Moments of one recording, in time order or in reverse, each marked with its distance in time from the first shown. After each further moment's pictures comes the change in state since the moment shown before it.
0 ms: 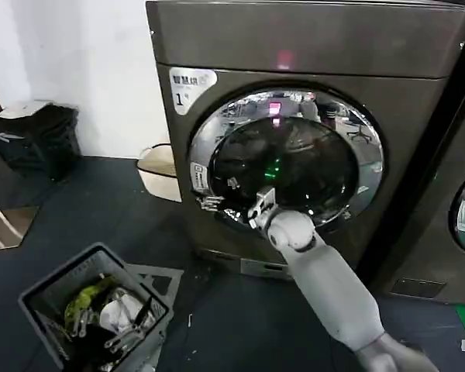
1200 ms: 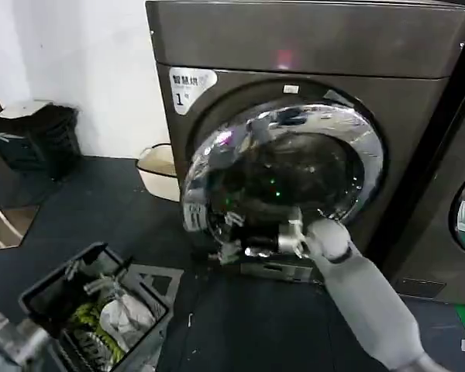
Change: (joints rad) left arm -0.418 0.507 -0.012 0.423 -0.445 0.133 0.002; right arm -0.219 -0.234 0.165 0.267 -0.029 0.054 -0.752
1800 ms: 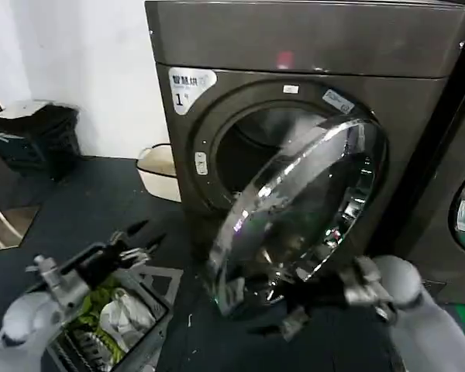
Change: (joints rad) left arm -0.421 0.084 0.457 0.299 -0.067 -0.056 0.131; right arm -0.491 -0.170 0.484 0.279 0.158 0.128 -0.235
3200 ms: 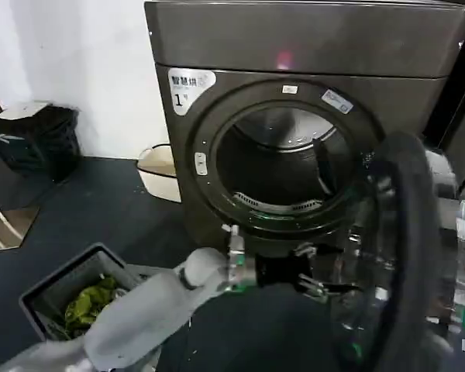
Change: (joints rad) left arm -0.679 -0.288 0.973 0.134 -0.040 -0.130 0.007; right arm -0.575 0.155 1.462 0.014 0.085 -0.279 1.386
